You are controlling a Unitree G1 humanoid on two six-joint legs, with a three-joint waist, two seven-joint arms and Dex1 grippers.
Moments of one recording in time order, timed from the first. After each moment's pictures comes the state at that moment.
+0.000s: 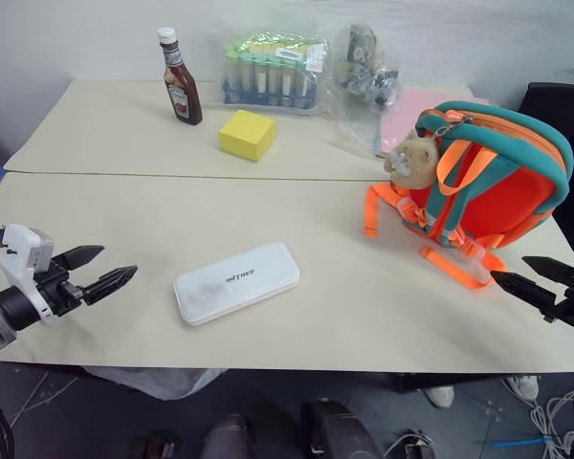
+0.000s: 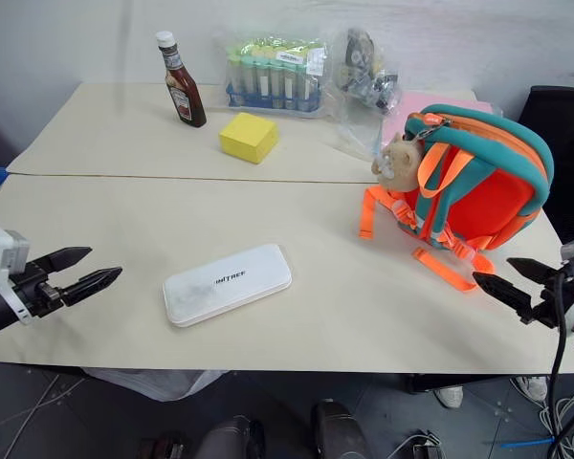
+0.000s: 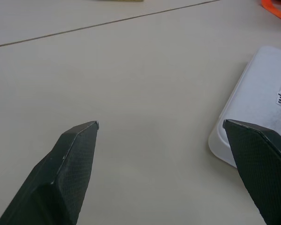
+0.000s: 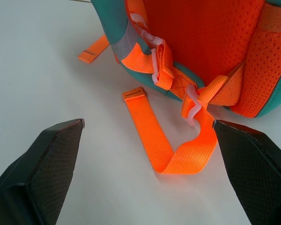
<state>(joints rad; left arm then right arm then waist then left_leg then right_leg) 0.02 0.85 0.58 -0.11 -0.59 0.59 -0.83 0.05 -0.89 -0.64 -0.03 0.65 0.65 0.93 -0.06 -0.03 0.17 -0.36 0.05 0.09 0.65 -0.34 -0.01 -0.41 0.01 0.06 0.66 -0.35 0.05</state>
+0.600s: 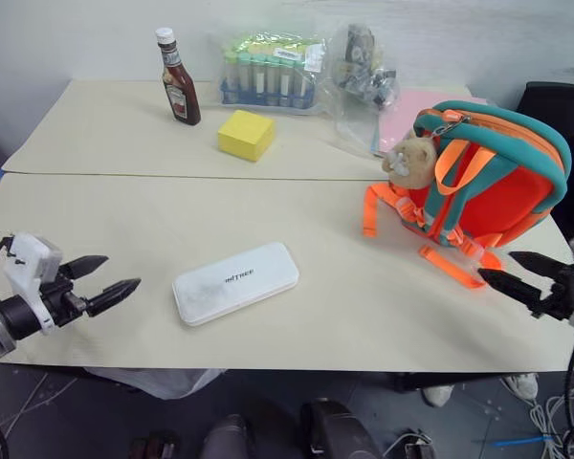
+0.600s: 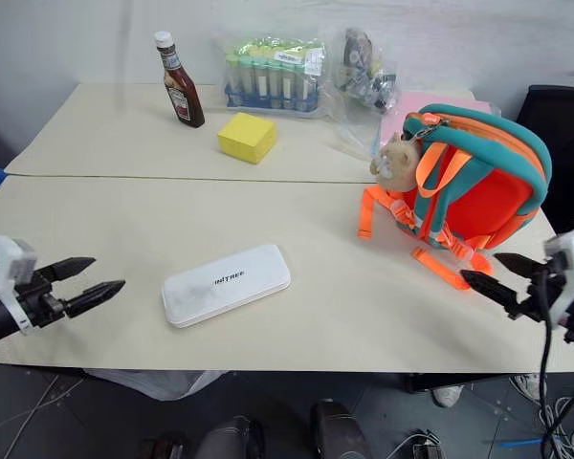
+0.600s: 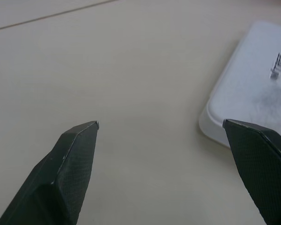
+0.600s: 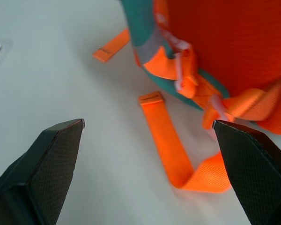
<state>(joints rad) 0.13 0.88 0.54 -0.15 -0.51 0.52 -0.86 0.00 -0.88 -0.51 -0.11 0.62 0.63 0.92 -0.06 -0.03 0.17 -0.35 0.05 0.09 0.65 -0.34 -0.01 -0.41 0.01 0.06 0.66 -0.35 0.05</state>
